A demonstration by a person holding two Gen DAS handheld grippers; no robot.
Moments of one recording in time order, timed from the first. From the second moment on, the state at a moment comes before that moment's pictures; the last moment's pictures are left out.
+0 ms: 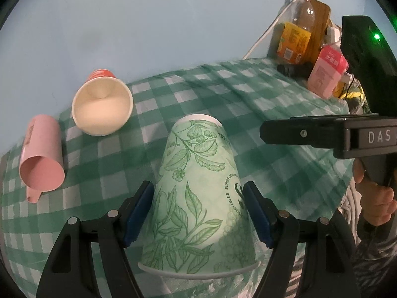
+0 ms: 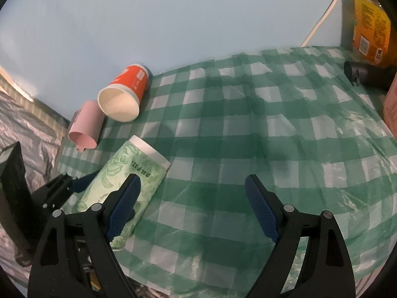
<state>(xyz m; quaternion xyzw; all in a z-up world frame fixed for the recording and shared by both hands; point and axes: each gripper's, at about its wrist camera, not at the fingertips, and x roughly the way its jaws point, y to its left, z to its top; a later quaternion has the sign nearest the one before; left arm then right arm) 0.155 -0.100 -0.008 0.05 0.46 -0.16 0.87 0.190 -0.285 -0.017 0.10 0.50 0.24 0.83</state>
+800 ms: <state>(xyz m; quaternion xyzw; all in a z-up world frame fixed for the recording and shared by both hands) 0.147 -0.047 0.042 0.01 0.40 -0.13 0.91 0.198 -0.234 -0.007 0.15 0.53 0.27 0.79</state>
